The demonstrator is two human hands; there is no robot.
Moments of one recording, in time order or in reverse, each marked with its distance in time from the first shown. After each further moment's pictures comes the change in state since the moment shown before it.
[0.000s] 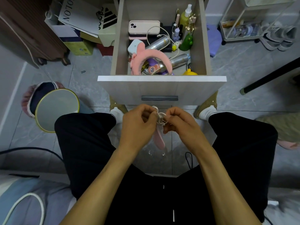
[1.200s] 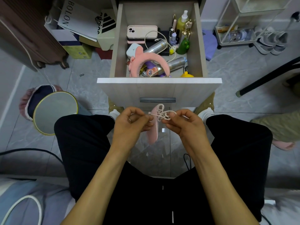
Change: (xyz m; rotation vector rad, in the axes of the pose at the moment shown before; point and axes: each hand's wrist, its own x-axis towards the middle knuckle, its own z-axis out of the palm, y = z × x) left_hand -0.006 -0.002 -0.014 -0.503 0.000 -0.271; right_hand -0.008 0.000 0.002 0.382 0.327 0.083
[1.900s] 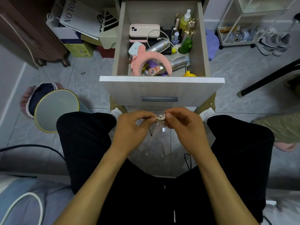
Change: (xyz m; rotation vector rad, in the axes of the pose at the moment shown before) left_hand 0.005 -0.006 -0.012 0.588 -0.116 0.477; right_hand -0.006 0.003 0.002 -0.578 -0.084 -0.318
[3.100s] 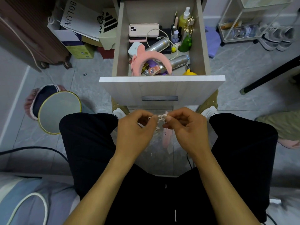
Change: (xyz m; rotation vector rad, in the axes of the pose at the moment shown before) left_hand -0.012 0.024 0.008 0.090 0.125 -0.140; right_hand -0.005 -0.002 0.002 -0.058 0.096 -0.081
